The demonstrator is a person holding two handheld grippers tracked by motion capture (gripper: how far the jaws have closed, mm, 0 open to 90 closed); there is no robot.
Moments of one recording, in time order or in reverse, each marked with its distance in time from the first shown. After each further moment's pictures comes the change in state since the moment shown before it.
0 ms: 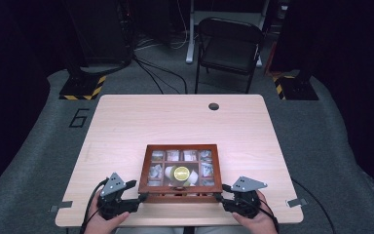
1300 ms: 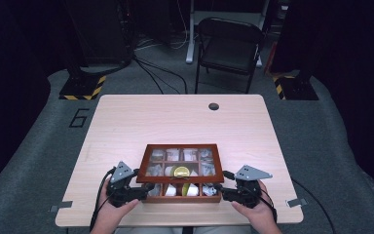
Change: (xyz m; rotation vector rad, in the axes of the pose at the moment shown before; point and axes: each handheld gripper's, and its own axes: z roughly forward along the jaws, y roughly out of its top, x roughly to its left) left arm 0.004 0.031 0.022 -0.040 0.063 -0.050; right arm -0.011 0.027 -0.004 -0.107 -0.028 0.048
